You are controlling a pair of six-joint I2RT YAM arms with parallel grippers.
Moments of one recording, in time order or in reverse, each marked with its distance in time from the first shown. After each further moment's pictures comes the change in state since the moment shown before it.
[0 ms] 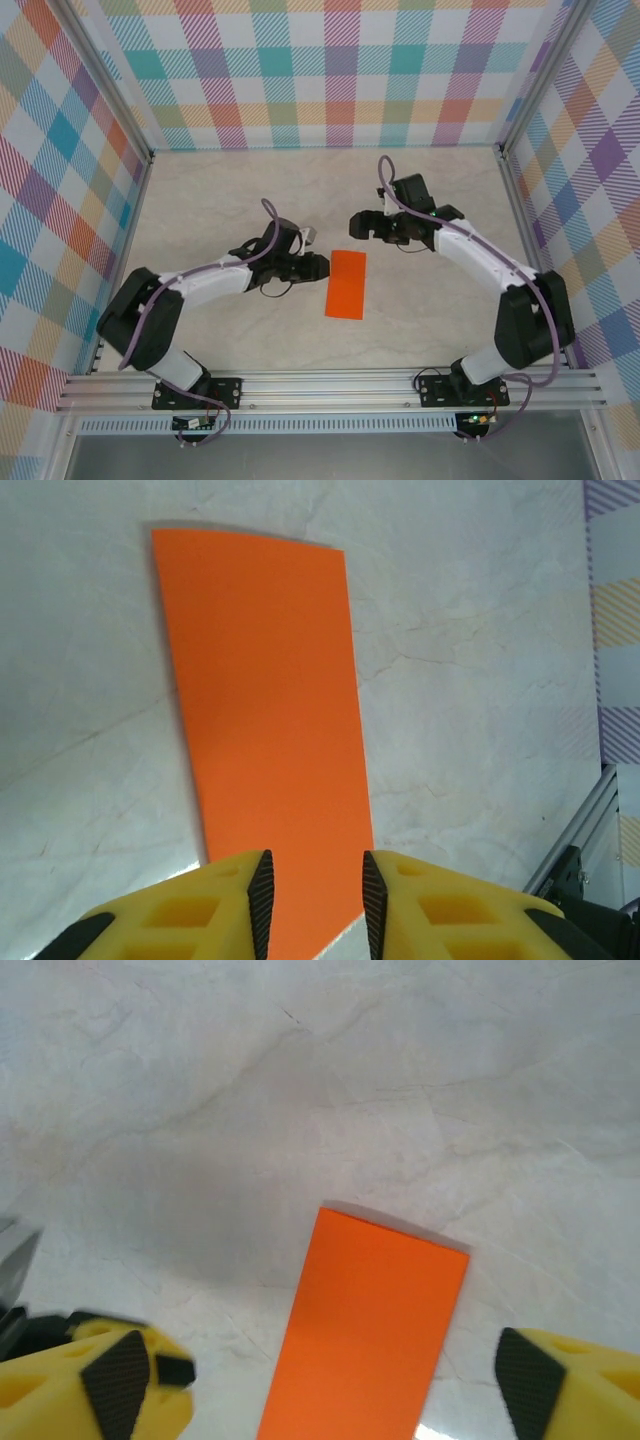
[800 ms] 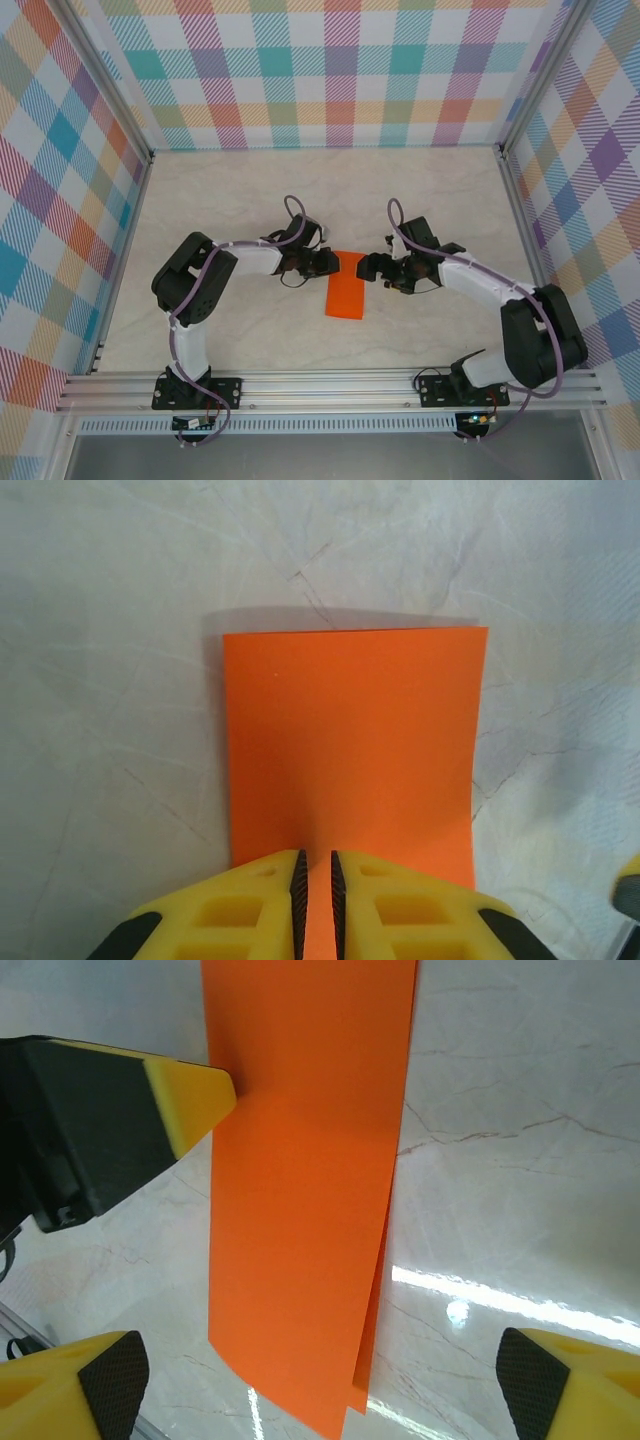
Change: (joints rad) left arm 0.013 0.332 0.164 0.071 -0.009 -0.022; right arm 0.000 -0.047 -0.338 0.092 -0.174 0.174
